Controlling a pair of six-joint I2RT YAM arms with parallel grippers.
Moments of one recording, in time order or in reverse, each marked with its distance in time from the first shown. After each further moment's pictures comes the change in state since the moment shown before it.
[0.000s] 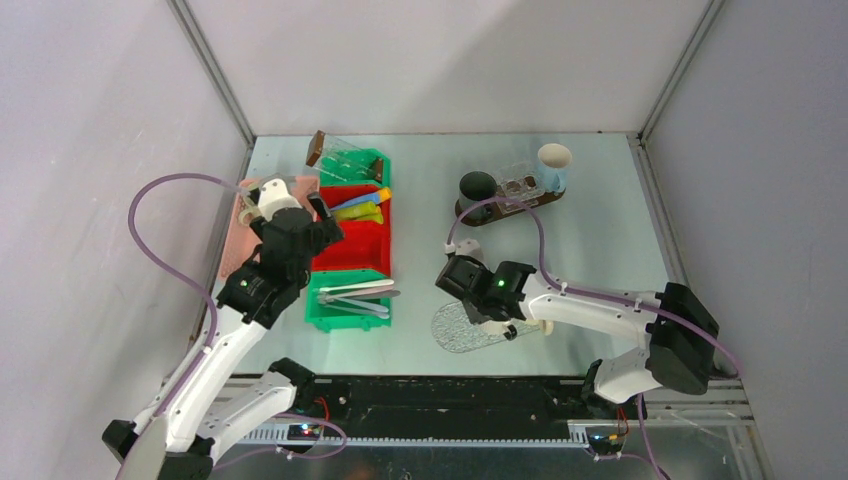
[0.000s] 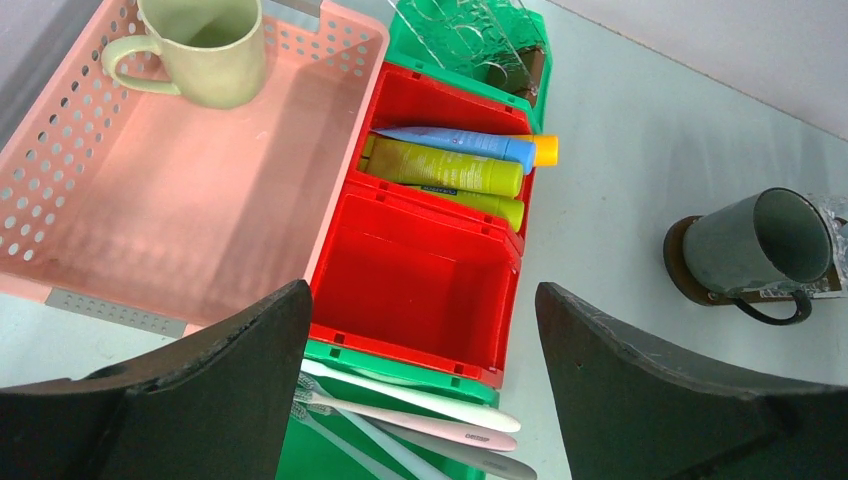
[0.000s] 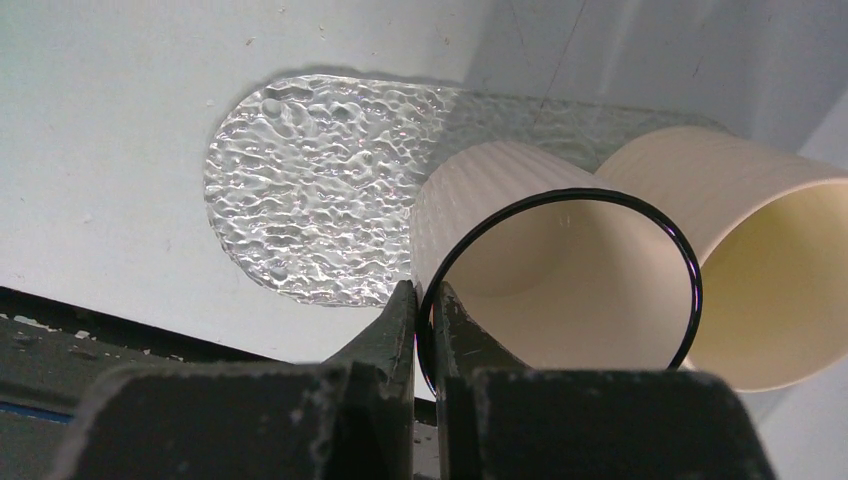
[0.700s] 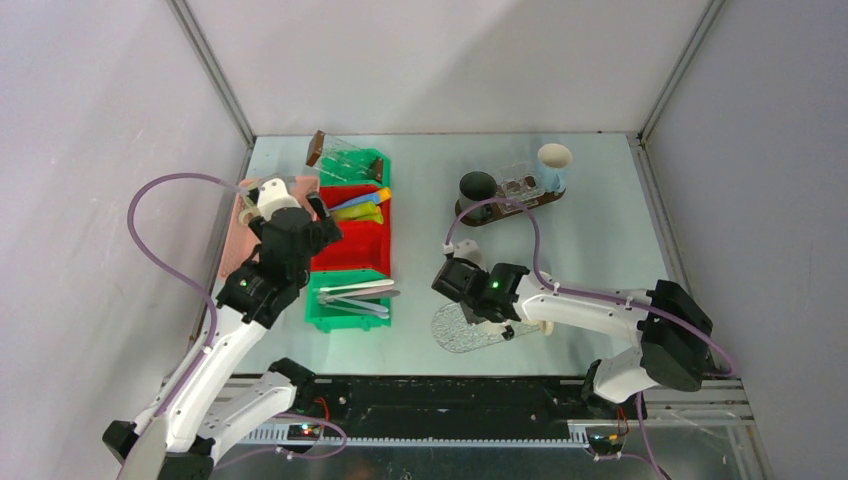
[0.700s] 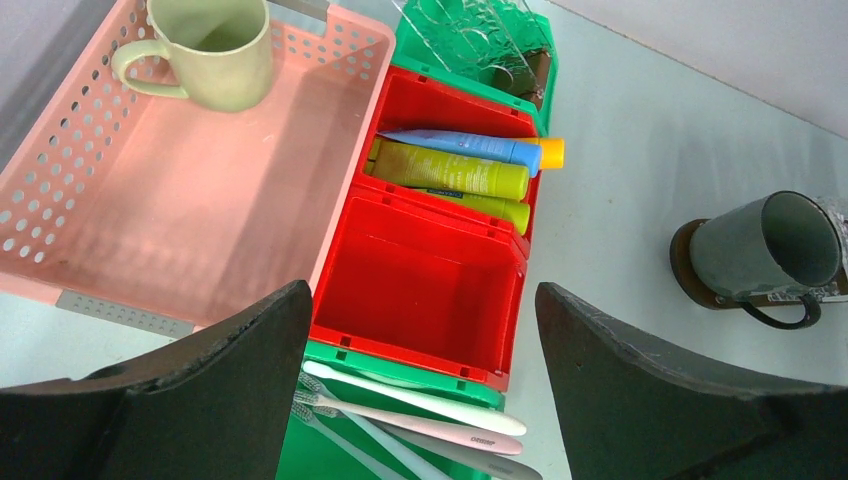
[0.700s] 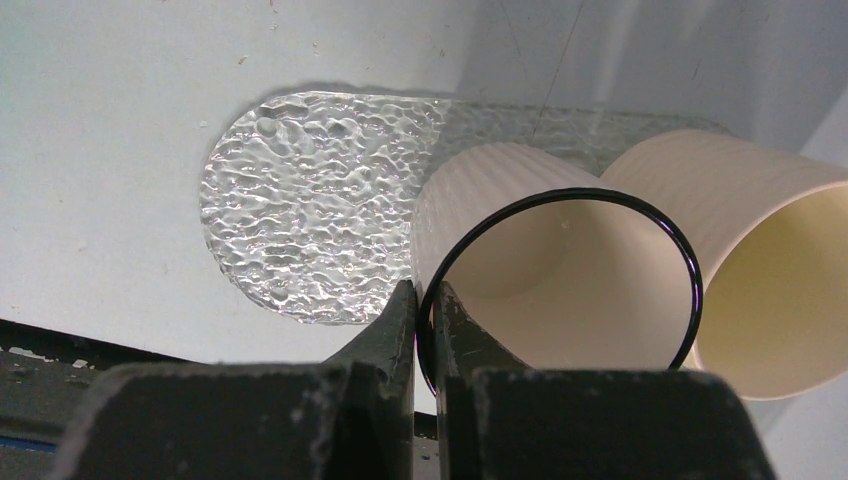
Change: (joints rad) left arm 0.008 0.000 0.000 0.002 -0.002 0.011; right arm 0.009 0.028 -0.002 0.018 0.040 0.044
